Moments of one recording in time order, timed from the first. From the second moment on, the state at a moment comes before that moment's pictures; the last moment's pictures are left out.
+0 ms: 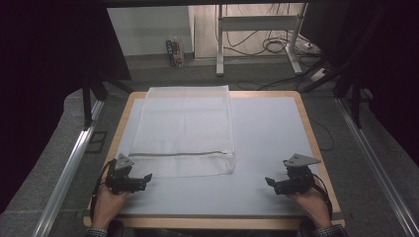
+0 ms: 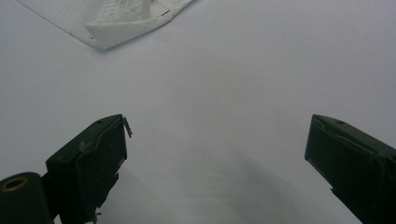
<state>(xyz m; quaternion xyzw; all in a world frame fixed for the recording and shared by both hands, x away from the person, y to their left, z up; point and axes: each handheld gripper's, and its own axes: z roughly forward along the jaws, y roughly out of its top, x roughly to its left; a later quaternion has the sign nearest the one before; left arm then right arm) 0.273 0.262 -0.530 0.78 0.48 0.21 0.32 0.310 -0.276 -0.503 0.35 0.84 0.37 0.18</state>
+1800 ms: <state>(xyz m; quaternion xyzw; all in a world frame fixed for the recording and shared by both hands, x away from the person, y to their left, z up) 0.345 0.292 -0.530 0.75 0.53 0.24 0.32 0.410 -0.177 -0.498 0.39 0.83 0.38 0.12</state>
